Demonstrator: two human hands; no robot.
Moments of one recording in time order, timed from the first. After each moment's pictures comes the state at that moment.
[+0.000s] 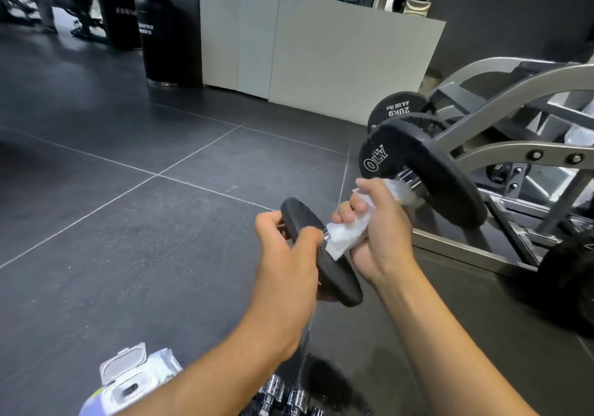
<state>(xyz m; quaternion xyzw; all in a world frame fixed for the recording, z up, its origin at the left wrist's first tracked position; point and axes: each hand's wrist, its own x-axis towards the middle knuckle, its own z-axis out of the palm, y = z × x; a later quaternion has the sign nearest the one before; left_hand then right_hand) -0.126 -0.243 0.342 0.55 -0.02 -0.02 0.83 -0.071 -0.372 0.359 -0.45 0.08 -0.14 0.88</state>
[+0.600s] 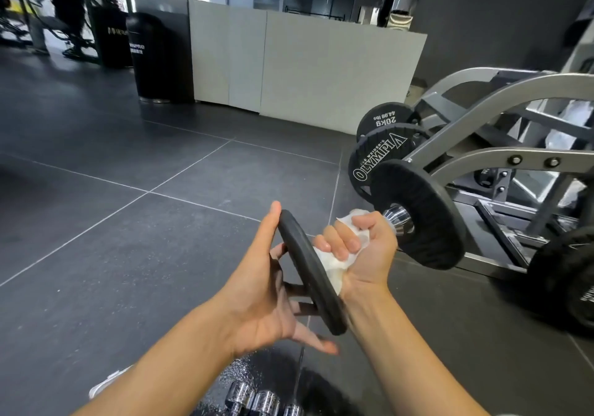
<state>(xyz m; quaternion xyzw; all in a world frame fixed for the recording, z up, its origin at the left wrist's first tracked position) -0.098 -0.221 0.347 0.39 0.02 -0.44 0.81 -0.096 -0.364 0.361 -0.27 0.05 -0.11 0.95</state>
